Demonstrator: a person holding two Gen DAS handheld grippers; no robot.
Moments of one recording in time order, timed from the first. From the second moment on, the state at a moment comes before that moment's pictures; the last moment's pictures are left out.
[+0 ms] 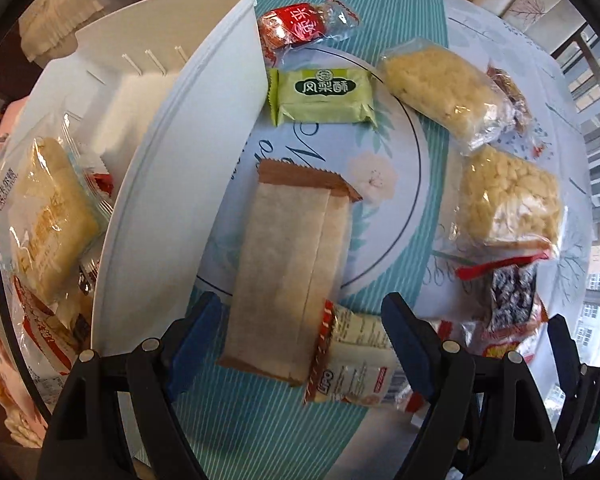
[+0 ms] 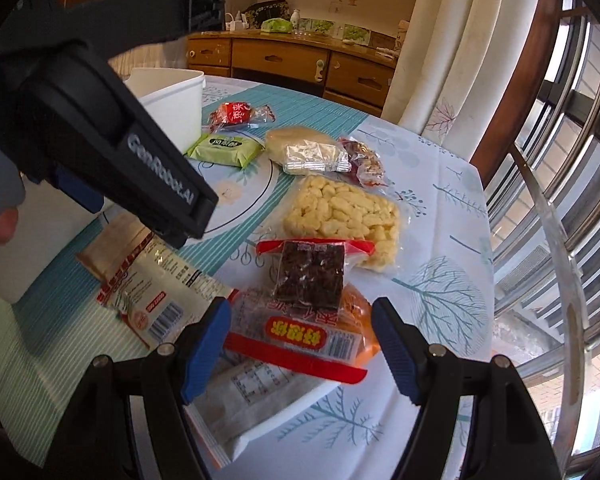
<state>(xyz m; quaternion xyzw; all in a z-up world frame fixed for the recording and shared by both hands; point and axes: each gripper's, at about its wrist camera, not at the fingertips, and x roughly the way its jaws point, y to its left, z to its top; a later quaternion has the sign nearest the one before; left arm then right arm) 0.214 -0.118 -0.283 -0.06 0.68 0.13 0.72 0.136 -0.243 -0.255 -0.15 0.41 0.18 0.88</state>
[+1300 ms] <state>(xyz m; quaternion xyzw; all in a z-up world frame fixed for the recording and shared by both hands) 0.216 -0.137 -0.293 -0.04 0.68 0.13 0.72 0.171 -0.263 -0.260 0.01 0.48 0.18 0.86</state>
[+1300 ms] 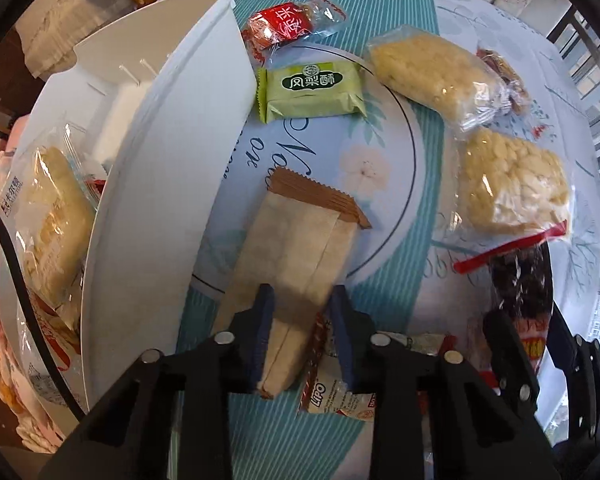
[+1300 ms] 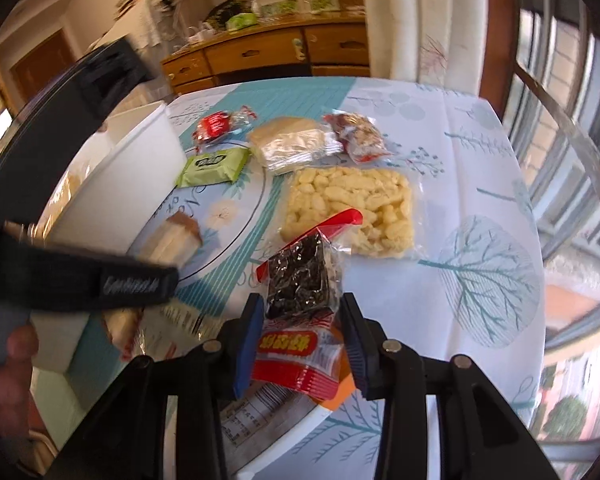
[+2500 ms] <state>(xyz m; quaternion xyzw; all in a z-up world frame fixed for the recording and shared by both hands) 0.132 -0.094 -0.210 -0.19 0.60 -0.05 0.77 0.138 -0.258 -0.191 0.03 0.47 0.17 0.86</state>
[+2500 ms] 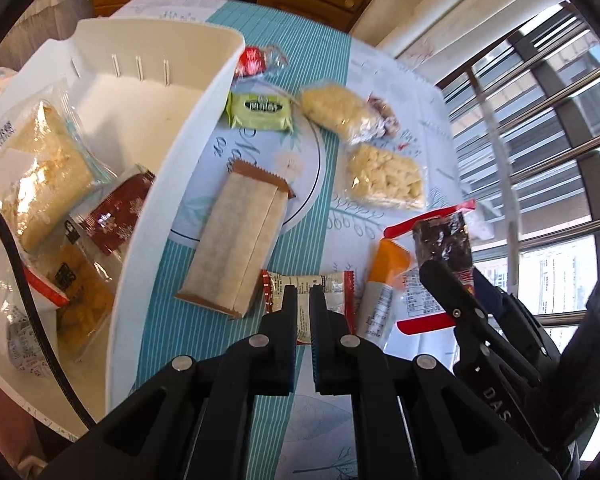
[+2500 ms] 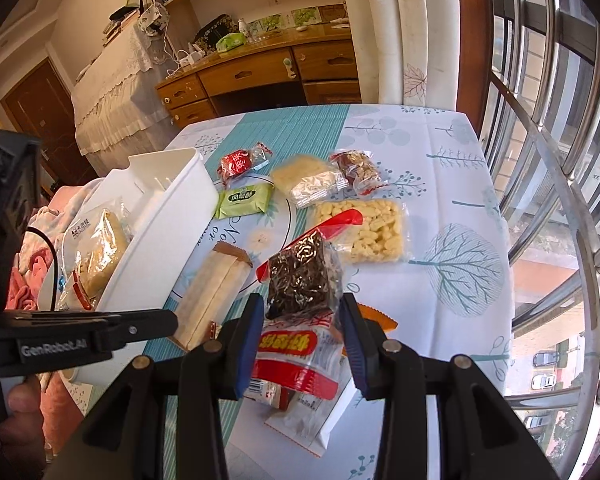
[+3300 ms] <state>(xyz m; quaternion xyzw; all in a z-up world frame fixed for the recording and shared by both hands) 0.139 -0.100 -0.228 -0.14 0.63 0.01 0.76 0.142 -0.300 -0.176 0.07 0.45 0.16 0.87</state>
